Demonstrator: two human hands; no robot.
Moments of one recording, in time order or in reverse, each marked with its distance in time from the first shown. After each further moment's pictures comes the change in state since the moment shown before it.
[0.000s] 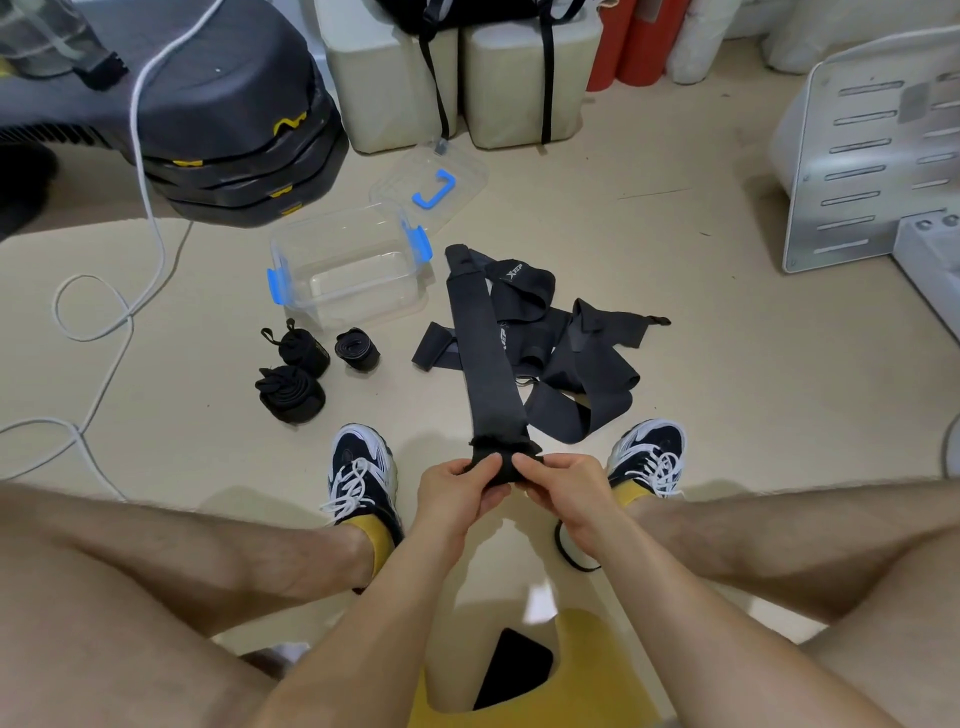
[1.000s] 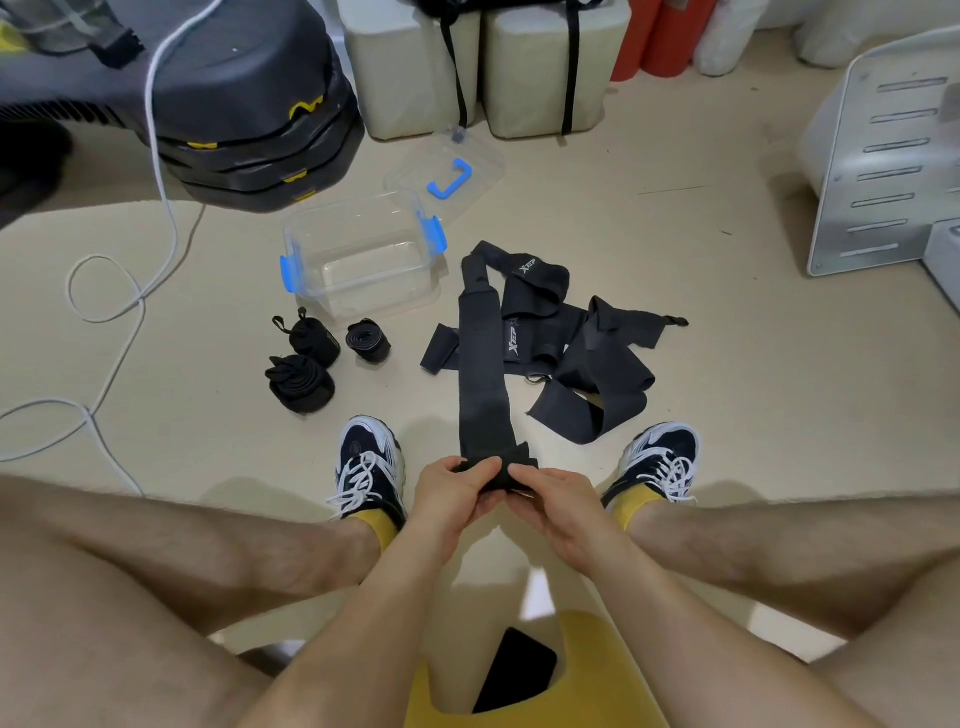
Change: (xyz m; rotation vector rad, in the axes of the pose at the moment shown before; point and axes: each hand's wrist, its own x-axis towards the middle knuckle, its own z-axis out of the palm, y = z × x) left_hand 0.008 0.004 -0.013 -0.009 0.037 -0.048; right_hand 0.010 0.019 0.016 0.179 -0.067 0.124
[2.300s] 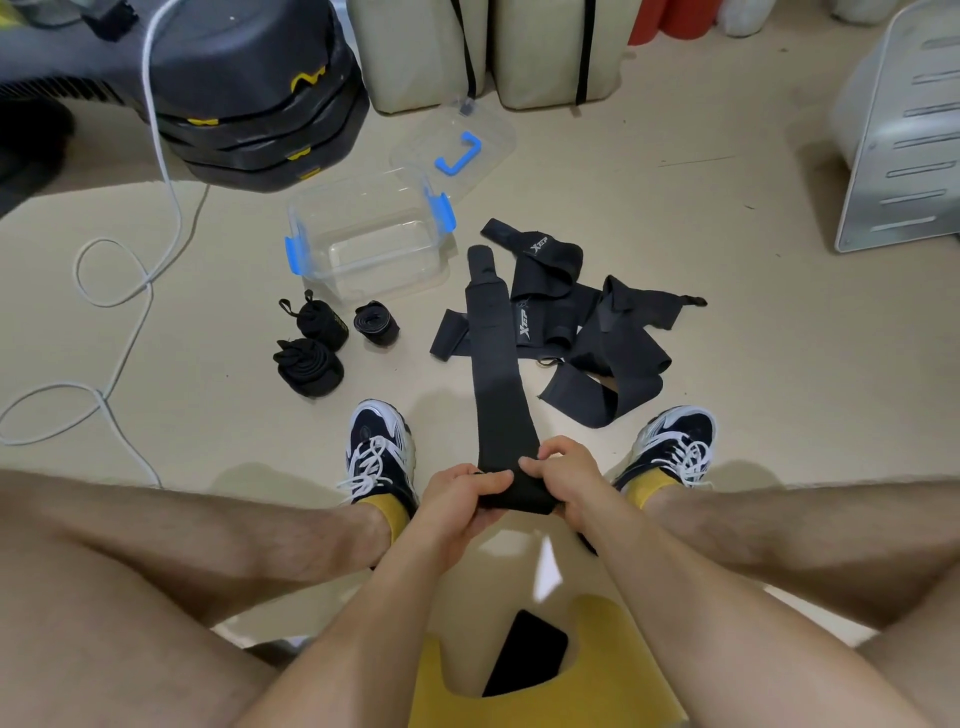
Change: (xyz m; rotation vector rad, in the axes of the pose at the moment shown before) left_hand -0.008 -0.009 -0.018 0.002 -0.125 -0.129; right_hand 0.030 -0.004 0.008 -0.406 0.163 0.038
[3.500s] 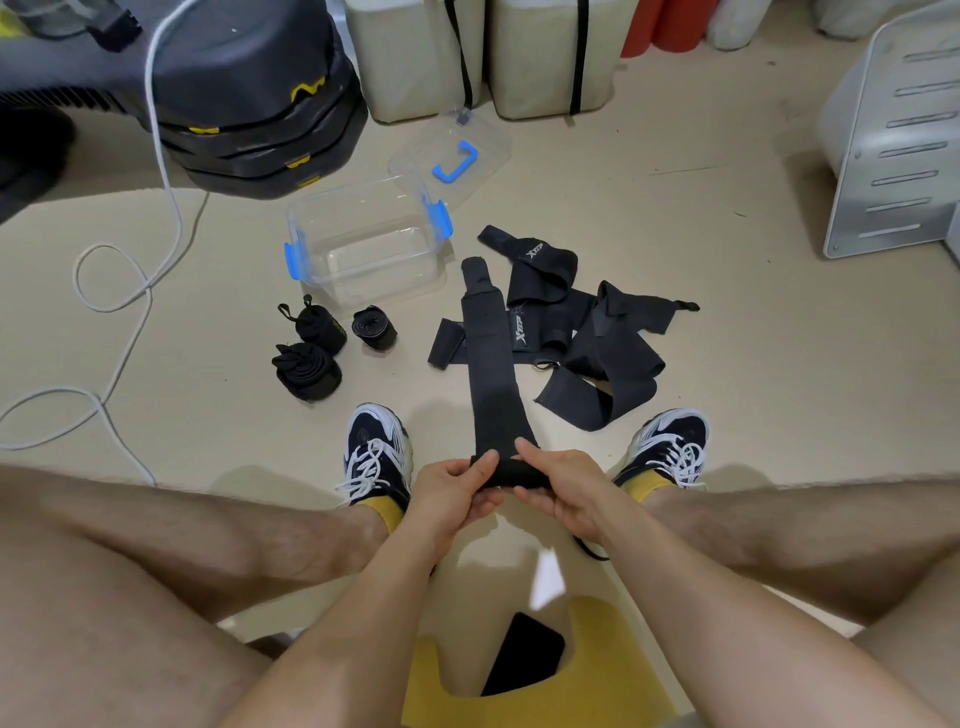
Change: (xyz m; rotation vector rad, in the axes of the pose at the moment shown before) left_hand 0.005 0.003 -0.002 0.146 0.060 0.100; right_hand -0.026 -0.009 -0.014 0.367 -0.269 0.073
